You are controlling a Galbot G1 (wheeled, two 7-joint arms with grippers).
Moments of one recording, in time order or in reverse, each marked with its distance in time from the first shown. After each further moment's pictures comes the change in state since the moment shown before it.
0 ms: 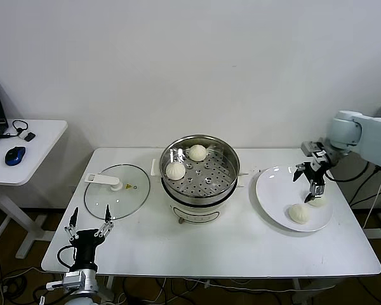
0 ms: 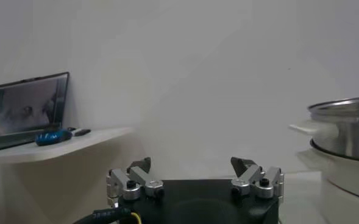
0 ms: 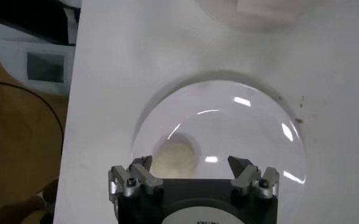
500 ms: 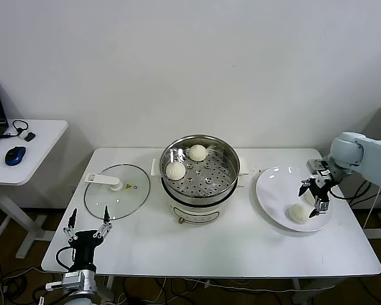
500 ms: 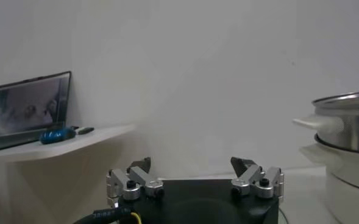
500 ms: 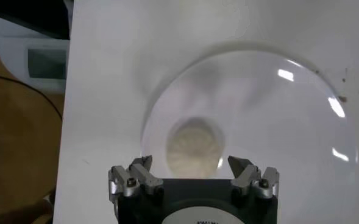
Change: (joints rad) left arm -0.003 0.000 -0.007 0.016 0.012 -0.003 -0.001; right arm -0.210 -0.045 0.160 -0.059 -0.092 0.020 0.018
